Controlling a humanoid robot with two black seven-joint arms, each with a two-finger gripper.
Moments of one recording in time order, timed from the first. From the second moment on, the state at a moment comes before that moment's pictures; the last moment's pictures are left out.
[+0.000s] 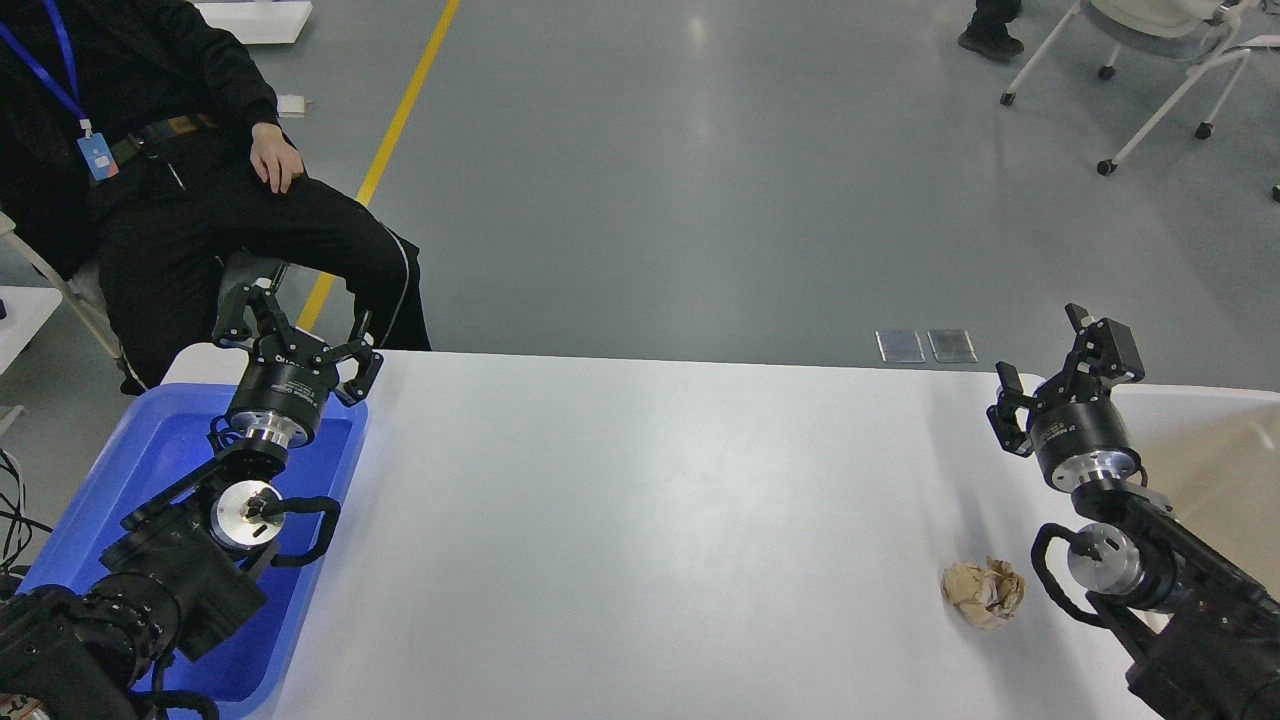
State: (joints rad) left arm -0.71 0.21 -0.73 -0.22 -0.10 -0.63 -0.57; right arm 0.49 -0.34 0.91 0.73 -0.27 -0.01 0.52
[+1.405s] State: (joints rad) left arm -0.71 0.21 -0.73 -0.22 -0.10 -0.63 -0.57; right arm 0.72 -0.94 0.20 1.41 -1.07 -0.03 0.08
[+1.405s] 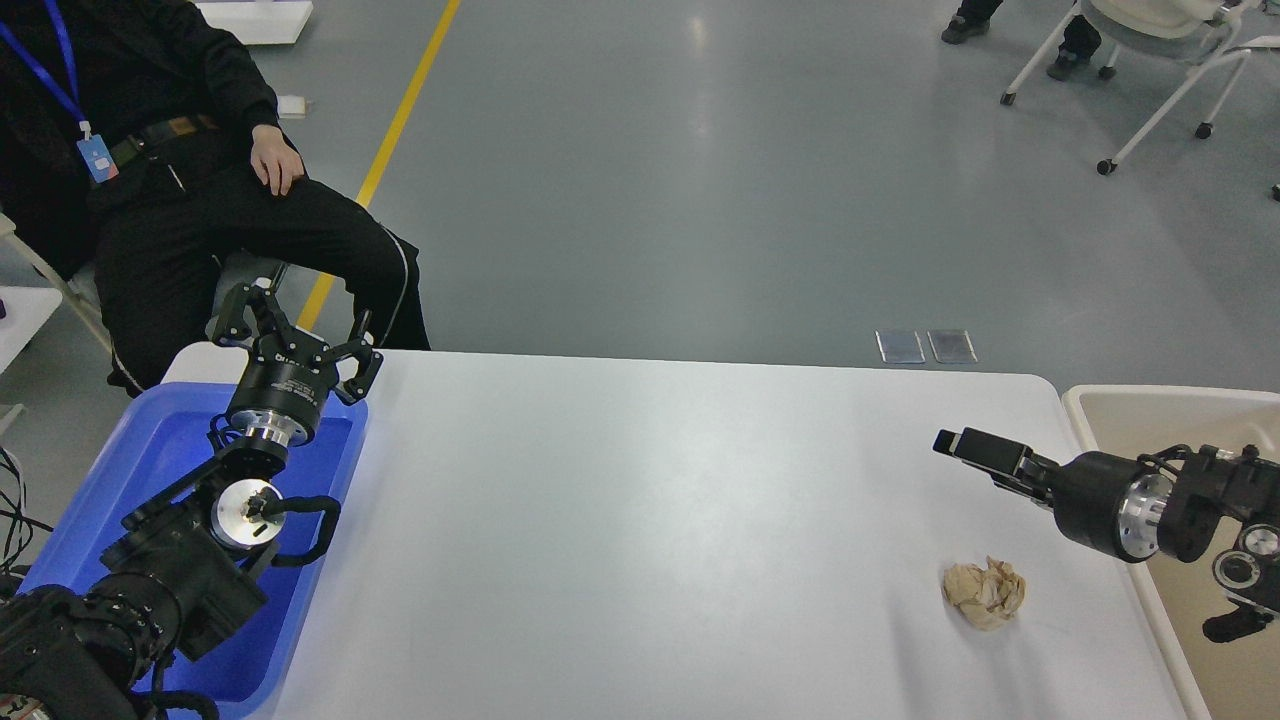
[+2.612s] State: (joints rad) left arm -0.71 0.21 -0.73 -0.22 -0.10 -0.63 -0.57; right arm 0.69 -0.71 -0.22 1.02 -1.50 -0.36 0.15
